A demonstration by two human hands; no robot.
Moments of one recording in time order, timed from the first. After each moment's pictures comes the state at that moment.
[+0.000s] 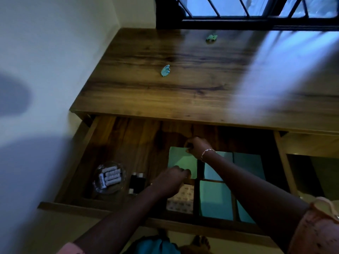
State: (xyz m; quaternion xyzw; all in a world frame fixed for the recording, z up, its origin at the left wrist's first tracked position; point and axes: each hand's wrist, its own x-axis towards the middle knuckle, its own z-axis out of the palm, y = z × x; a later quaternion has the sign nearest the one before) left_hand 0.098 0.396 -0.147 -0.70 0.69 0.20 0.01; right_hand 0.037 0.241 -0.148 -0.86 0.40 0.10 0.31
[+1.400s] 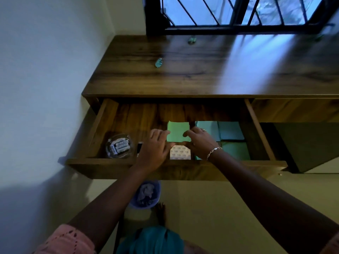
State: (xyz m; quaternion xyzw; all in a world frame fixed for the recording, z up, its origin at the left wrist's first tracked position) left_hand 0.097 0.500 -0.104 -0.74 0.64 -0.01 -0.20; right_hand -0.051 0.390 -0.092 -0.93 0.35 -0.01 0.13
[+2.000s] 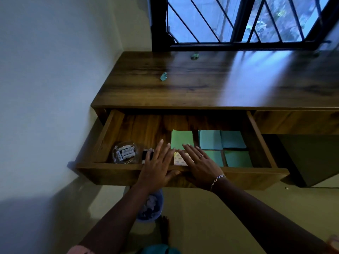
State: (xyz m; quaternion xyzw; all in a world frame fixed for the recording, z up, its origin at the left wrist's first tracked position) left_hand 0.098 0.522 -0.132 -0.75 0.66 -0.01 -0.03; right_hand -0.068 0.419 -0.140 -0.97 0.24 -0.04 -0.03
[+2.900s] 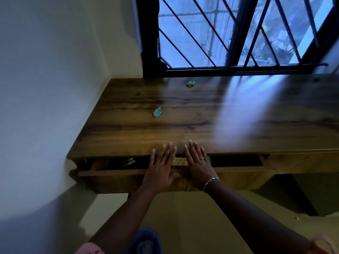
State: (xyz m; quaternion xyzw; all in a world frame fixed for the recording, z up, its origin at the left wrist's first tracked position) left_hand 0.185 0.339 -0.119 -0.73 0.68 -0.03 -0.04; right_hand 0.033 0.251 -0.129 -0.93 0.36 -0.09 -0.05
